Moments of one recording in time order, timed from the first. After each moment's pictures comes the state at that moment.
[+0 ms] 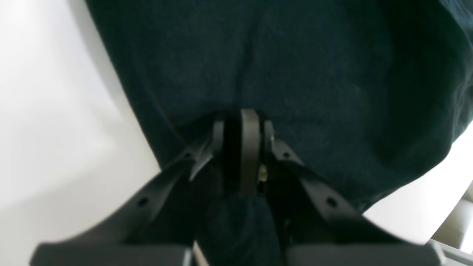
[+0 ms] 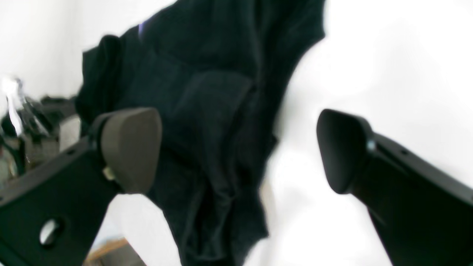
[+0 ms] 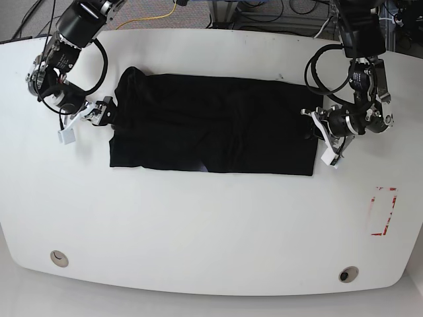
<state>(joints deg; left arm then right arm) -5.4 -14.6 -13.9 75.8 -36.3 -41.1 64.2 1.9 11.4 41.4 72.3 56.6 40.2 -80.1</state>
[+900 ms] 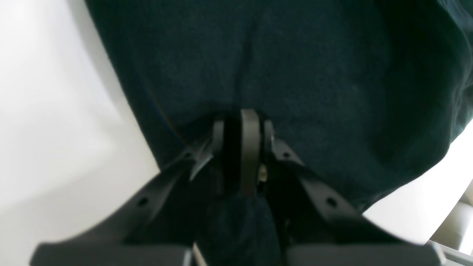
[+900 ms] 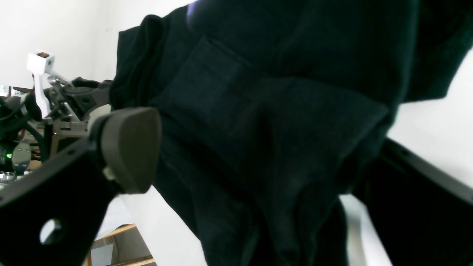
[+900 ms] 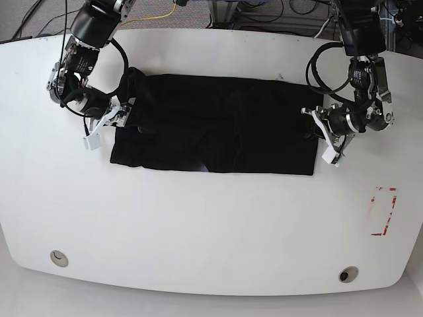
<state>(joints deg) -4.6 -14.8 -14.0 75.9 -36.7 -41.1 63.5 2.0 7.2 35.2 72.6 58.0 40.6 -77.7</state>
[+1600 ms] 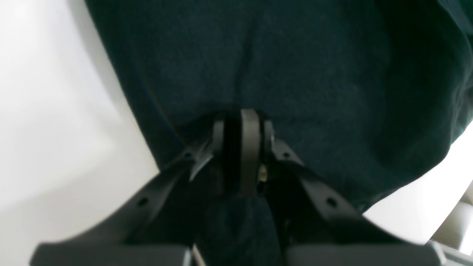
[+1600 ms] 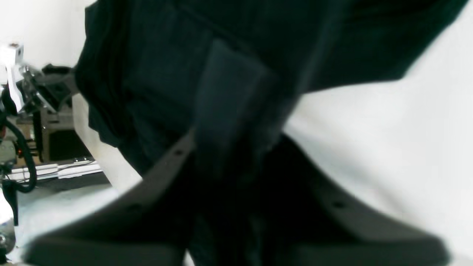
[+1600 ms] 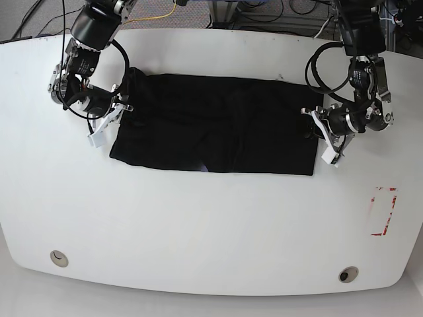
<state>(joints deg) -4.7 -15.0 -12.5 76.1 -36.7 -41.1 63.5 3.2 7.2 35.0 71.8 54.5 39.7 -80.2</state>
